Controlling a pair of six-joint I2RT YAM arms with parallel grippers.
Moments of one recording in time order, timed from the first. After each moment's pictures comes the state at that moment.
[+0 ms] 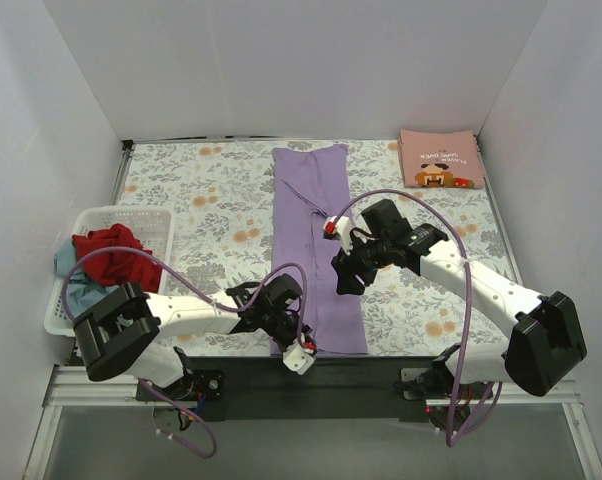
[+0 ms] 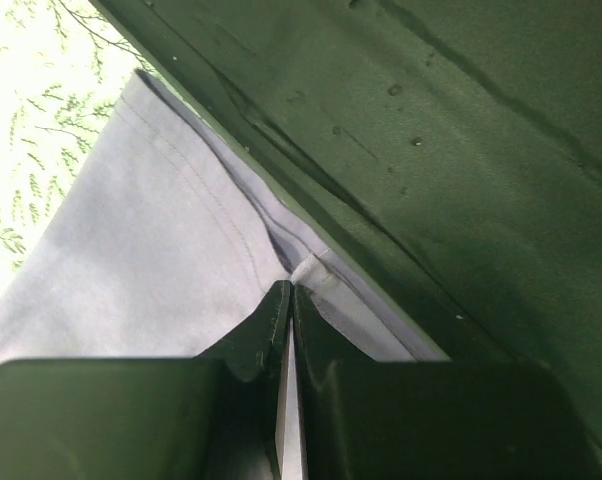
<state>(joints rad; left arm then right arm) -1.05 1.42 0.58 -0.14 0.70 1.28 0.66 1.31 0.98 -0.66 -0.54 -0.31</state>
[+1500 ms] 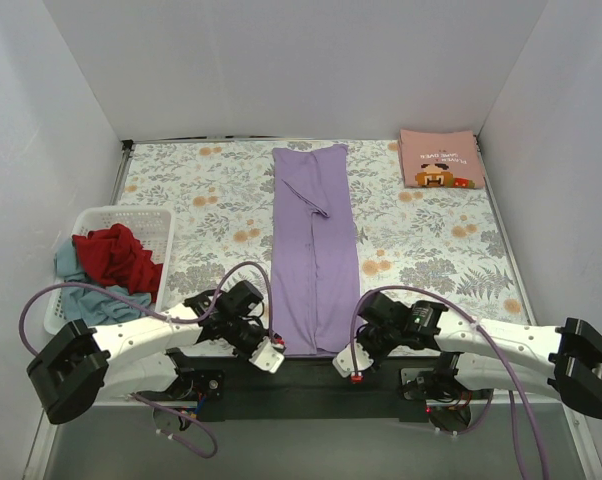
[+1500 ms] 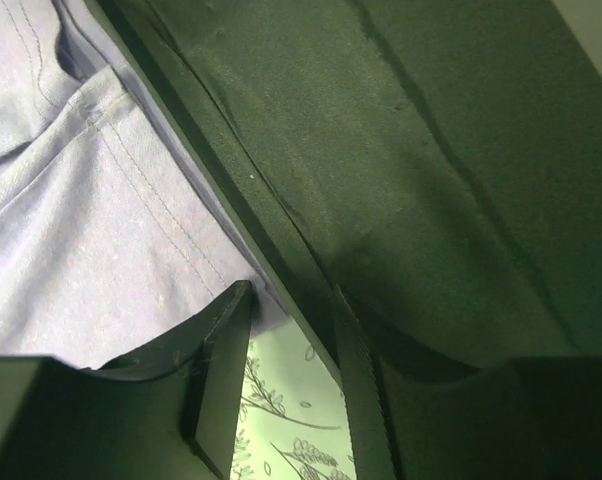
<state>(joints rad) -0.89 1.08 0.41 -0.50 0.70 1.18 1.11 1.00 0.44 -0.58 -0.35 -1.16</state>
